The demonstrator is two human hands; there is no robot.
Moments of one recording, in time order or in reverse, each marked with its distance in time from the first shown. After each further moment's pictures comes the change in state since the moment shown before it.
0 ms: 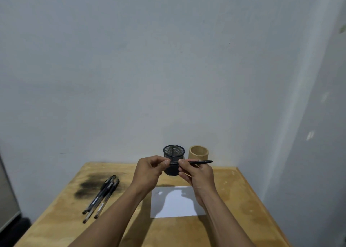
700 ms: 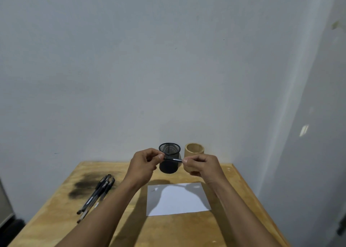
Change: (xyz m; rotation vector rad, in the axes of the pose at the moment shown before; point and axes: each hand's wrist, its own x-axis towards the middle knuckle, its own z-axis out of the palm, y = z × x) left_hand 0.011 0.005 -0.005 0.108 -0.026 0.059; right_hand 0.008 -0.032 -0.031 -0.410 -0.121 -0.054
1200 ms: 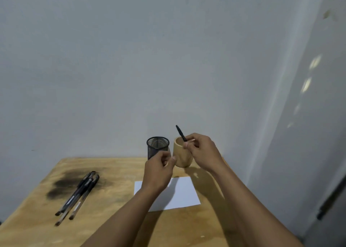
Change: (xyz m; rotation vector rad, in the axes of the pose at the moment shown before) left_hand -0.005 -0.024 0.086 0.157 0.088 0.066; right_hand 0.032 -0.012 -0.030 -0.581 0.093 -0.197
